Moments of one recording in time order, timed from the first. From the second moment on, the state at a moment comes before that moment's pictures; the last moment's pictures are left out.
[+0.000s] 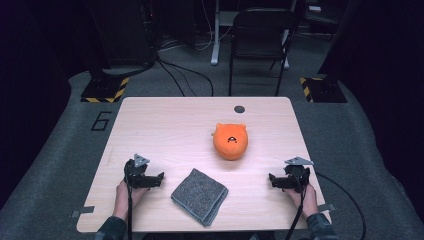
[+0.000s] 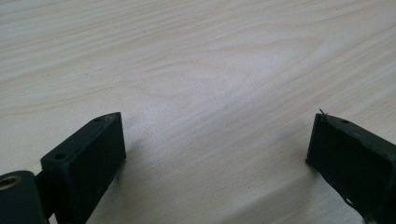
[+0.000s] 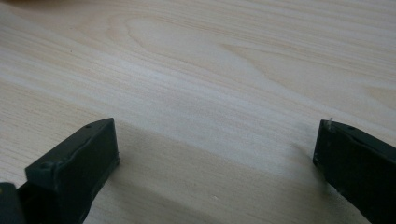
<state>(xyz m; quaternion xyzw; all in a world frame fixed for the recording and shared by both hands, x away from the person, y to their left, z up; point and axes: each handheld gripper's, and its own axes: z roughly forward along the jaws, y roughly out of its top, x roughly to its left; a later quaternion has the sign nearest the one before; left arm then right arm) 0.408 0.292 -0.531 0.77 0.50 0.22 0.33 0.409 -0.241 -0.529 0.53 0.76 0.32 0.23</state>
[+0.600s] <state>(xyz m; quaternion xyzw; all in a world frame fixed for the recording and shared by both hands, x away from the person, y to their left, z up) 0.409 0.292 -0.532 0.77 0.50 0.22 0.33 0.403 -0.243 -0.509 0.52 0.76 0.32 0.22</state>
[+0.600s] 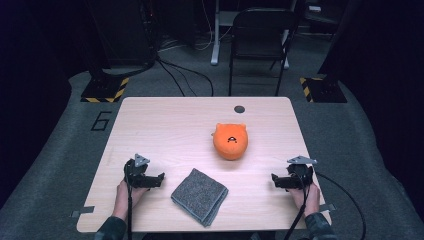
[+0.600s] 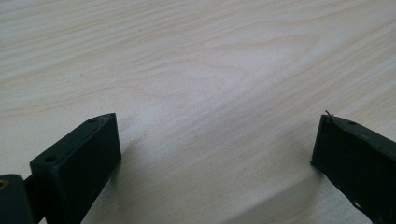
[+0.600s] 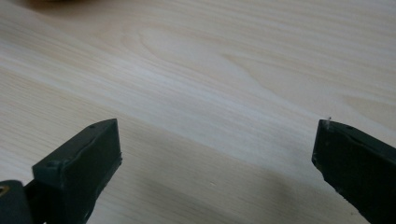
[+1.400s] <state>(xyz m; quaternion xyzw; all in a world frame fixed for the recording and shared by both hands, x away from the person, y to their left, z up) 0.409 0.292 -0.531 0.77 0.49 0.22 0.33 0.375 -0.172 -0.466 0.42 0.81 0.36 0.16</state>
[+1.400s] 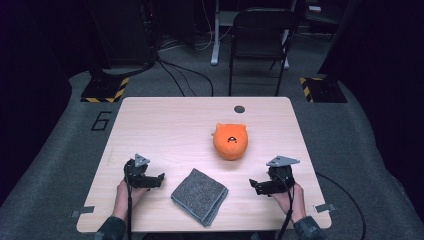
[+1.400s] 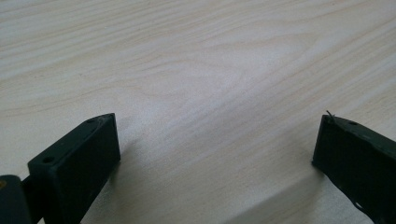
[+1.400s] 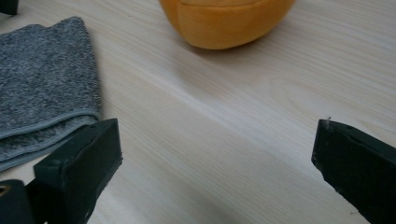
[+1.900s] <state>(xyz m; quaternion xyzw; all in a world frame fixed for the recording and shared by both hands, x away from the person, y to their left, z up) 0.408 0.292 -0.531 0.77 0.49 0.22 0.33 0.366 -0.120 -0.462 0.36 0.85 0.37 0.14</state>
